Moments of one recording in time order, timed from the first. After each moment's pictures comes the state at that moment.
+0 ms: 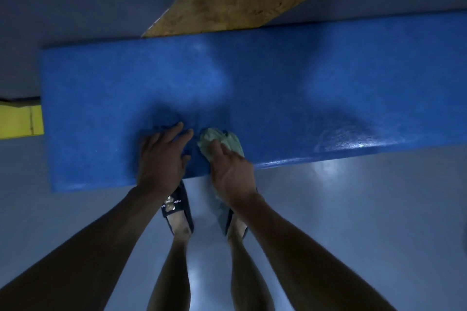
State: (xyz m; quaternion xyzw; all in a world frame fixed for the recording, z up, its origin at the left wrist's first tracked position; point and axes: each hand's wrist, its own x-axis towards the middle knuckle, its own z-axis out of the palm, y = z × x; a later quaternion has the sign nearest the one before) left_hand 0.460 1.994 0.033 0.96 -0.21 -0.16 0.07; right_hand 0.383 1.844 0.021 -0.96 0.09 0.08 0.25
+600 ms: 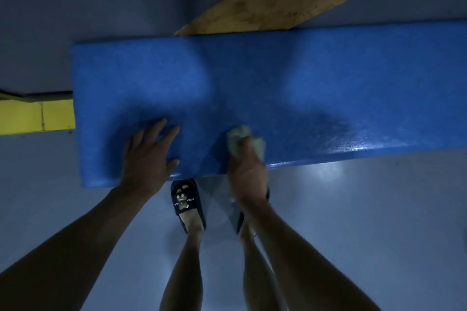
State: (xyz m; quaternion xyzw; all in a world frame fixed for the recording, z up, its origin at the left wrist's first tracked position) left_hand 0.487 2.092 0.040 0.96 -0.19 -0.20 0.05; right_hand 0.388 1.903 0.013 -0.89 0.32 0.06 0.33
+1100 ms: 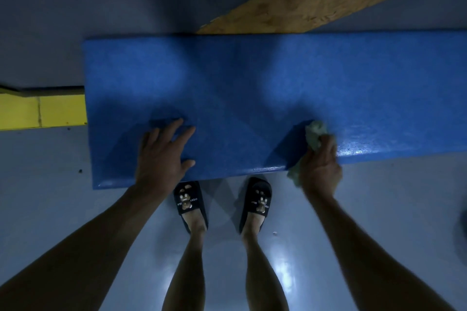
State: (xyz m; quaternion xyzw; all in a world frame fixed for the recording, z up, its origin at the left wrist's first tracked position) left_hand 0.496 2.104 0.033 0.96 -0.22 -0.17 0.08; right_hand 0.370 1.803 0.013 -0.89 0.43 0.05 0.12
